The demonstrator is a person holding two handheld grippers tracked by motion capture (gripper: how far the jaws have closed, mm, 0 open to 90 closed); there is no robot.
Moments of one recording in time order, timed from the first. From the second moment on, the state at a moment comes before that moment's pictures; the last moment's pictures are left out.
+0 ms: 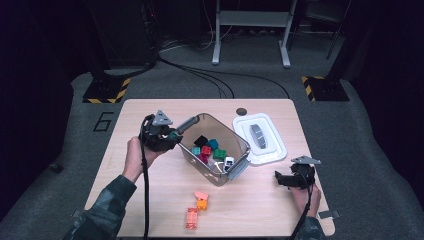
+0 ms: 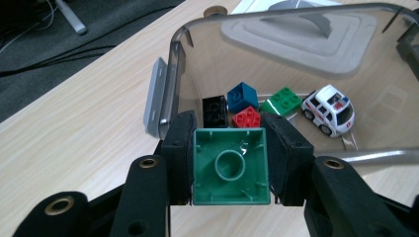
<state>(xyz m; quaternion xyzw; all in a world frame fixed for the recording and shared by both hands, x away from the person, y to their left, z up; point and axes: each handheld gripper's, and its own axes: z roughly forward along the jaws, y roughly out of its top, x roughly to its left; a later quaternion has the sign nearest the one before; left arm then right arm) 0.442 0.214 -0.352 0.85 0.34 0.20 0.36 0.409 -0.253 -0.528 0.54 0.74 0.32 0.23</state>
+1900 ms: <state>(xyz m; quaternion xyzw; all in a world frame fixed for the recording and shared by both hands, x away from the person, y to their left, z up) 0.421 0.209 -0.374 0.87 0.33 0.19 0.33 0.409 -0.253 -0.528 0.54 0.74 0.32 0.23</state>
